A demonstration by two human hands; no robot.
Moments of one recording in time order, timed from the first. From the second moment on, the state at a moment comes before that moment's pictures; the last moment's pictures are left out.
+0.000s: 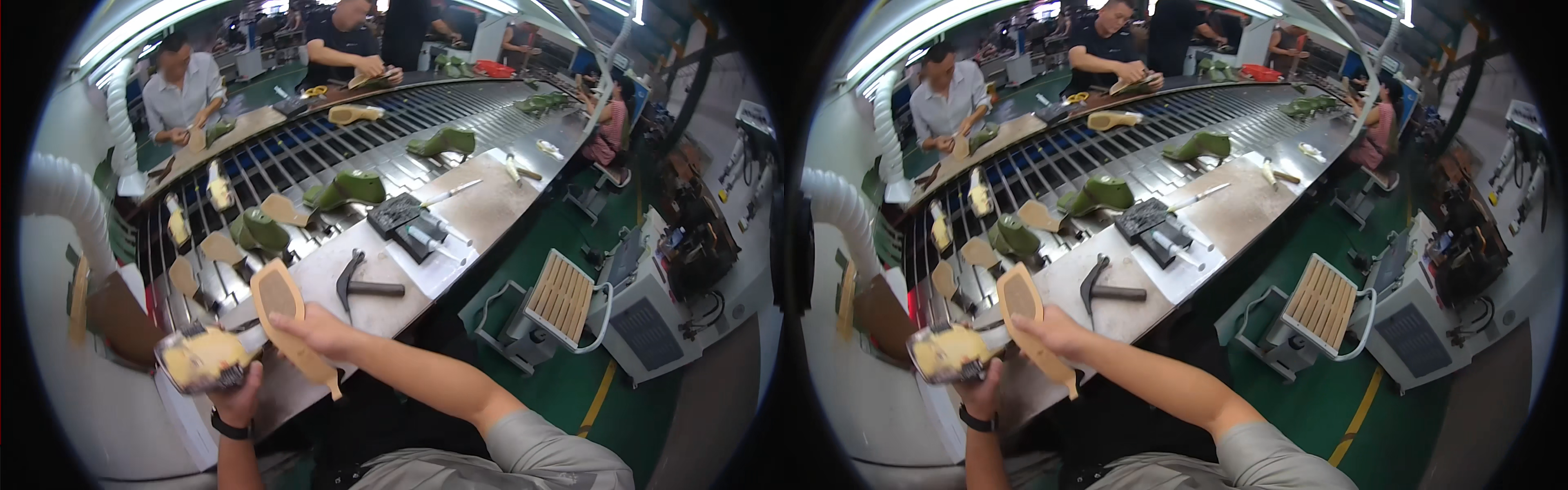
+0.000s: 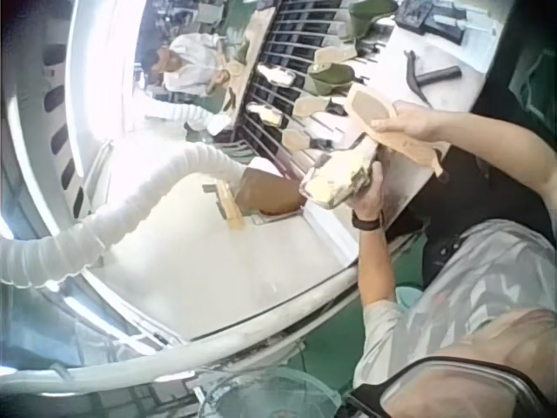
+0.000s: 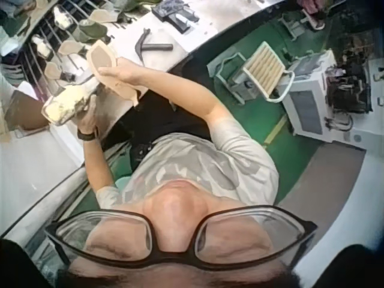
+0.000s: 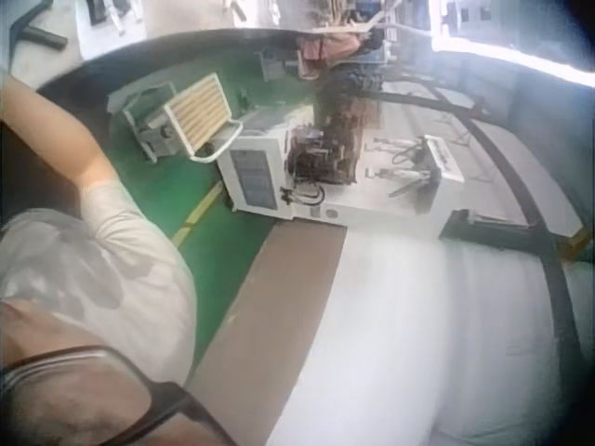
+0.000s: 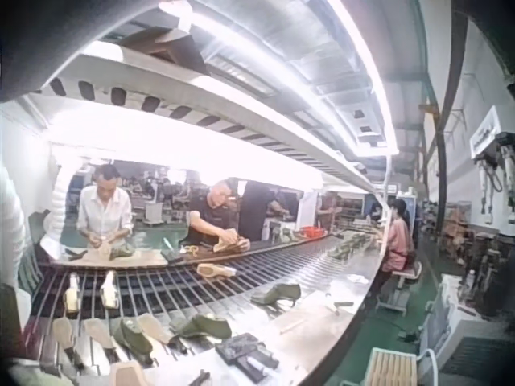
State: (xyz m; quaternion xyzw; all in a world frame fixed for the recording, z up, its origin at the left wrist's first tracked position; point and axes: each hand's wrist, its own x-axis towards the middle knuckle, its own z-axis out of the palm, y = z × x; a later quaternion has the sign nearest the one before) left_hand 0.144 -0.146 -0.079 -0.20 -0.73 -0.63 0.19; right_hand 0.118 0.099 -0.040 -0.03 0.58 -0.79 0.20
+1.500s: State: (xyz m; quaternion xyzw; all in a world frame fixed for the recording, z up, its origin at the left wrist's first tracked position) left_hand 0.076 -0.171 -0.034 -0.13 -0.41 -0.90 -0.06; right_hand 0.122 0.089 -0.067 0.02 0.77 -0.64 -0.01
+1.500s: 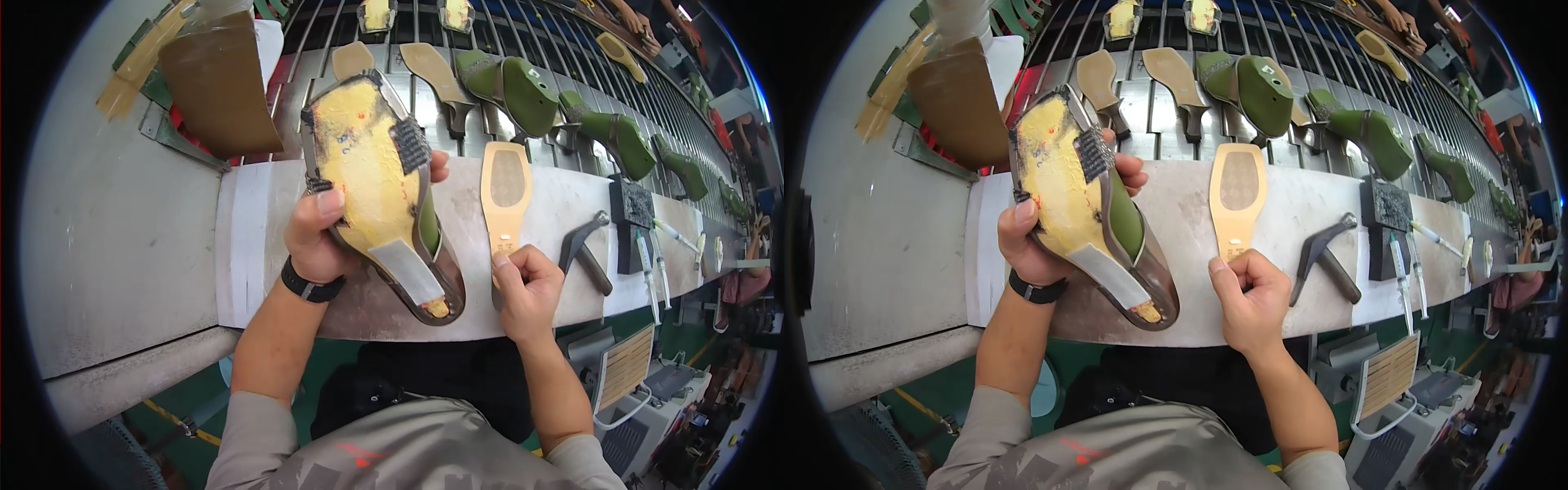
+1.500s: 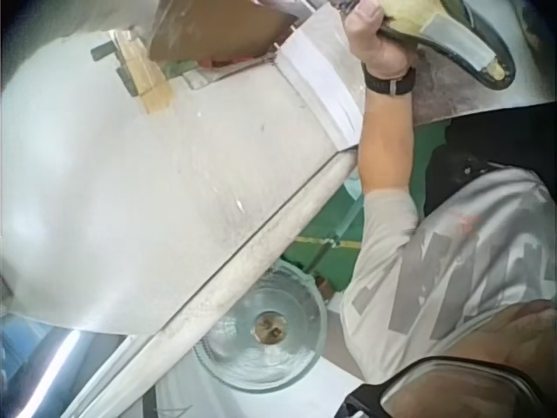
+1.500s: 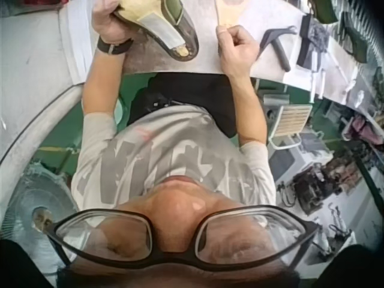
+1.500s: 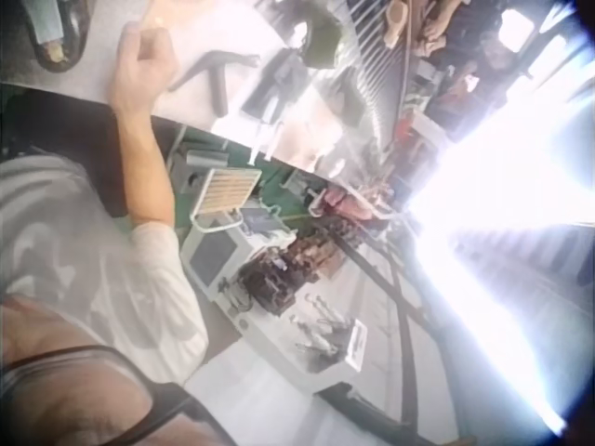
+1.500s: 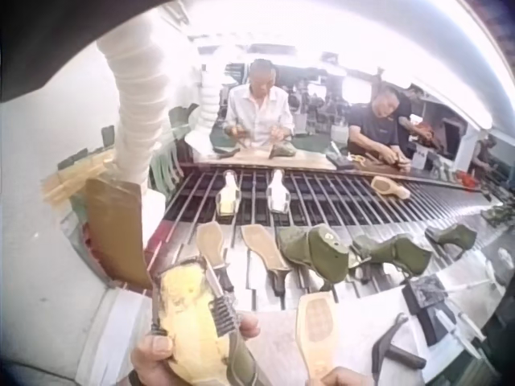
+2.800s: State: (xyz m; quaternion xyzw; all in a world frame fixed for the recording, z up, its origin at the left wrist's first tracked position) left_hand 0.170 -0.109 0.050 -0.21 -0.55 -0.81 -0.01; right_hand 0.226 0.092 -0.002 -0.19 0.59 -0.78 0.10
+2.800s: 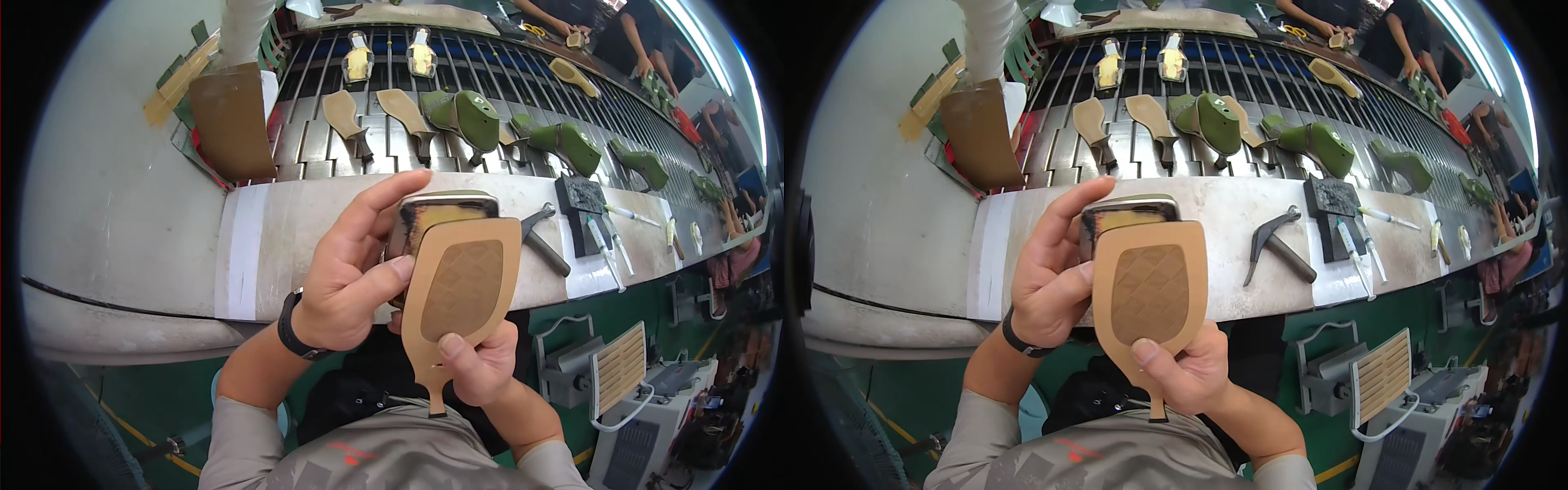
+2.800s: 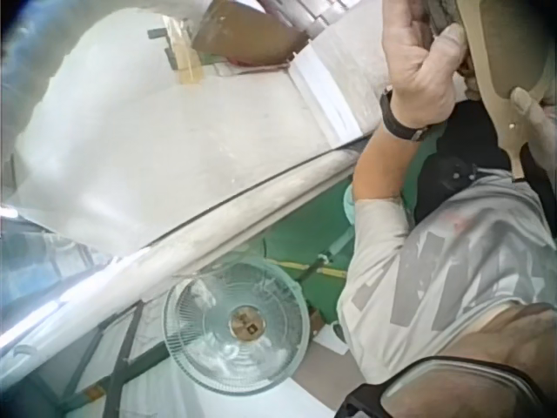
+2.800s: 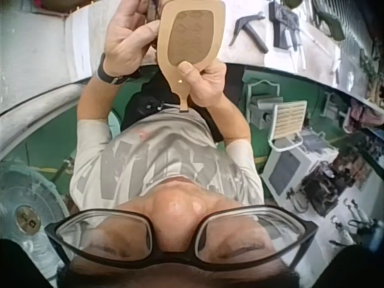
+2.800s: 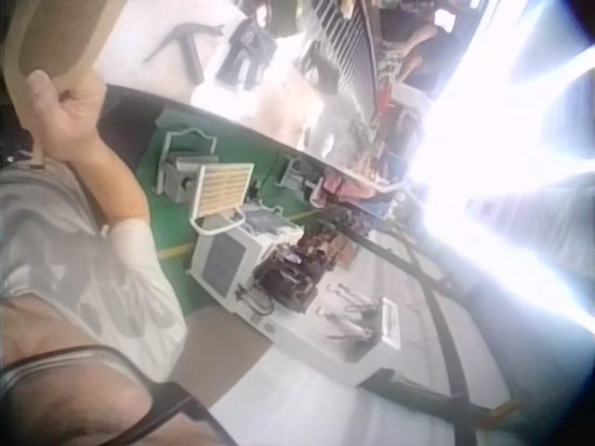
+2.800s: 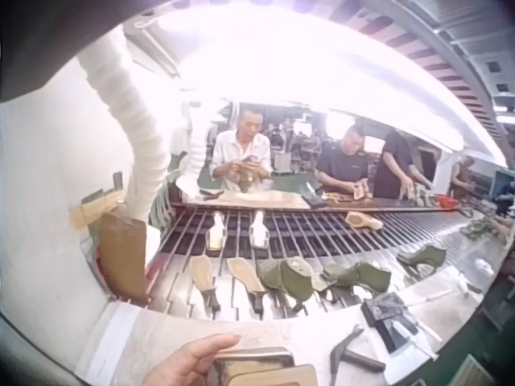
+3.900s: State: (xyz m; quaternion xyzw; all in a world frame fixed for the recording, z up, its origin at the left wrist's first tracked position) left_hand 0.175 -0.119 0.050 -0.33 -0.55 -0.77 -0.02; right_hand 0.230 0.072 0.026 -0.22 0.61 -0.76 0.02
